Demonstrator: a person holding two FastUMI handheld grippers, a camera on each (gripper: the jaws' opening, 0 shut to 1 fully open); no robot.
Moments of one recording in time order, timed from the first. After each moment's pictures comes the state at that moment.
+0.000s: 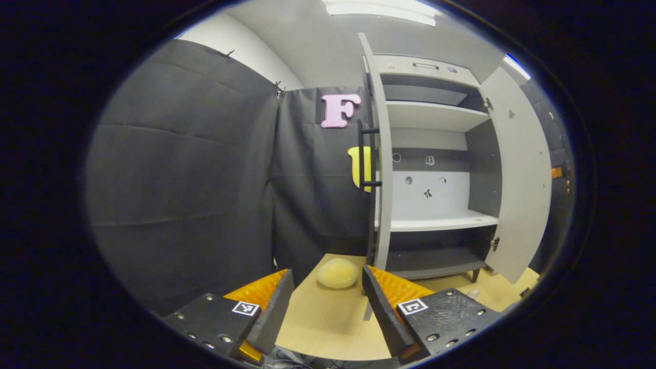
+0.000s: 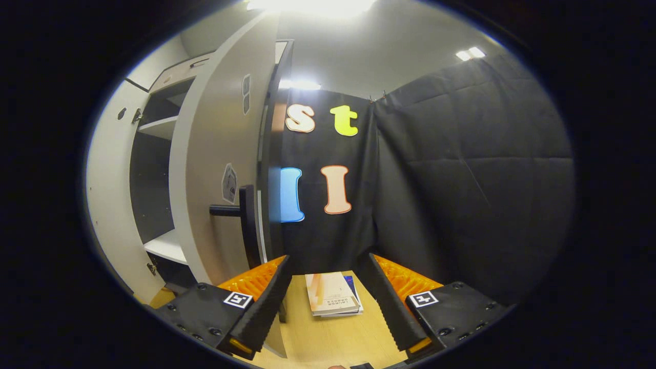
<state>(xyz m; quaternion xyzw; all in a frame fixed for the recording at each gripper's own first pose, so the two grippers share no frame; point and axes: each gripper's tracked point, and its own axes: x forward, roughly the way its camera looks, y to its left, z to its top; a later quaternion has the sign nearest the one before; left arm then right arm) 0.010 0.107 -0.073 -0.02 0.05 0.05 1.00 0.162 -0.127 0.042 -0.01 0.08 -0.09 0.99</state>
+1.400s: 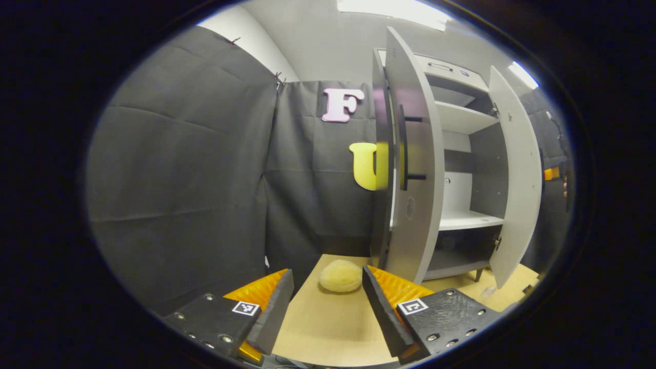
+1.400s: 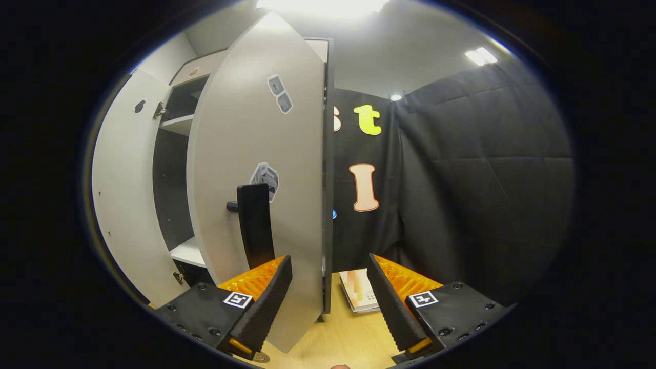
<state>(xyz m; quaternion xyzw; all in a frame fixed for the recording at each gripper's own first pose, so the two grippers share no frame) 0.056 0.162 -0.096 -0.04 0.06 0.01 1.00 0.169 0.008 0.038 -0.01 0.08 -0.05 1.00</state>
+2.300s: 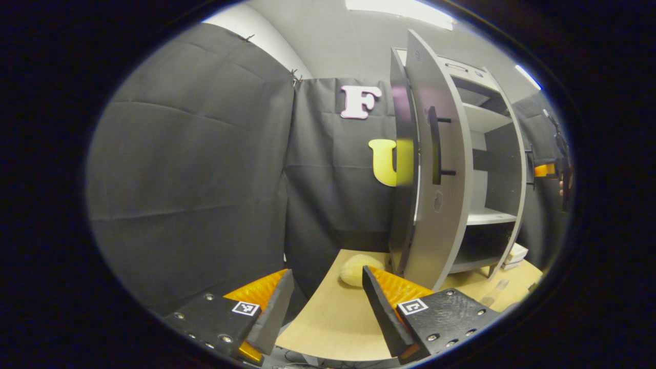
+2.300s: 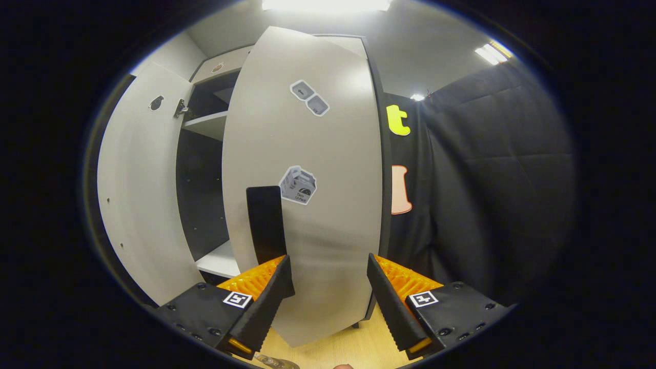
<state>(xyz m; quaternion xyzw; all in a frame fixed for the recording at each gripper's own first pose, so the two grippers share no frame) 0.043 0.211 -0.102 -0.04 0.07 0.05 1.00 0.196 0.083 0.034 0.01 0.07 0.00 1.00</state>
